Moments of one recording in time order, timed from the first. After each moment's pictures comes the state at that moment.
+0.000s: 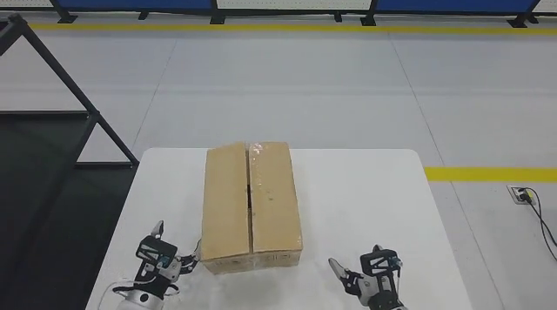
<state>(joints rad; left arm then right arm) 1.53 -1.17 -1.53 -1.76 1.57 -0.14 0.13 -1.58 -1.25 1.28 -1.97 -1.25 0.11 0.20</state>
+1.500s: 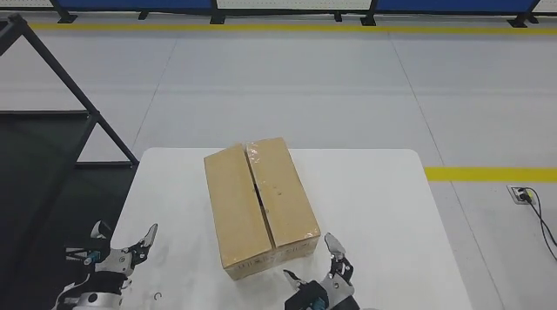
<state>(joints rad) 1.56 -1.18 -1.73 -1.75 1.29 -0.06 0.17 -1.51 -1.26 1.03 -2.07 -2.11 0.06 0.18</state>
